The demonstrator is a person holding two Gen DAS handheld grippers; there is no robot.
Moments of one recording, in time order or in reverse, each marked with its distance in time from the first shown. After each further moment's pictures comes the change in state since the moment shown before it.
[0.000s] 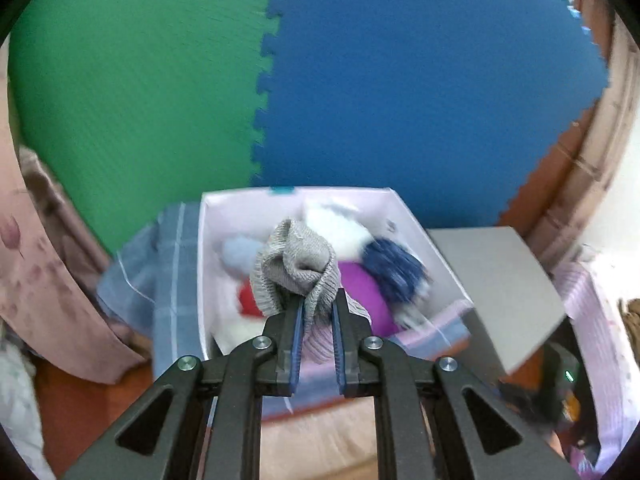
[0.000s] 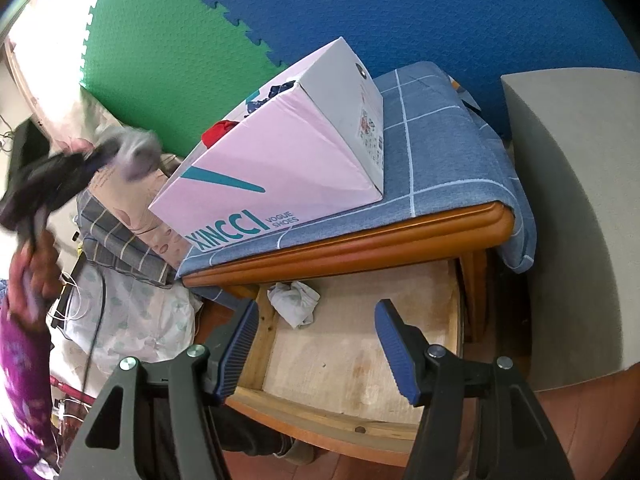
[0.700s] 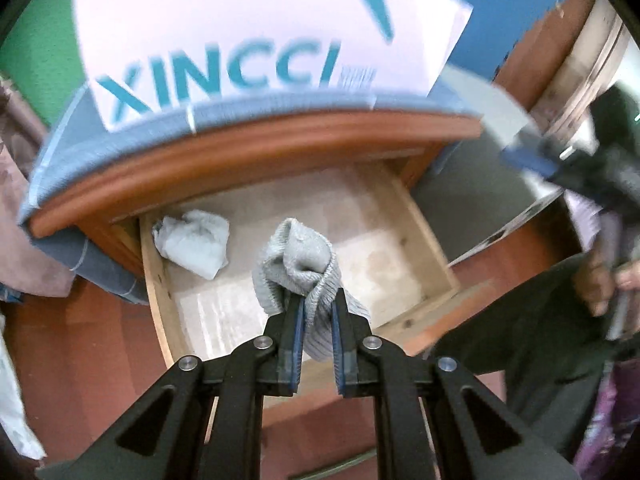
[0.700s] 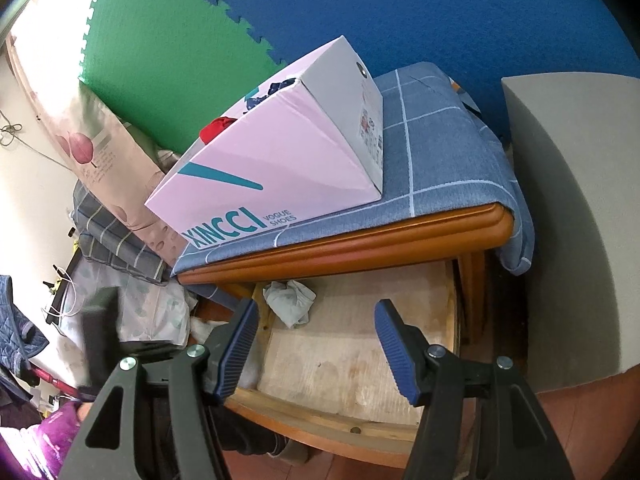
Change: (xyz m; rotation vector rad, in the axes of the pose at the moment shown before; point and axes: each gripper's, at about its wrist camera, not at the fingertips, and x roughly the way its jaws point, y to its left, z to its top) left arm 0.057 -0.034 -0.234 0.063 0.307 -0.116; right arm 0.001 0.001 0.000 -0.010 0.000 -0.018
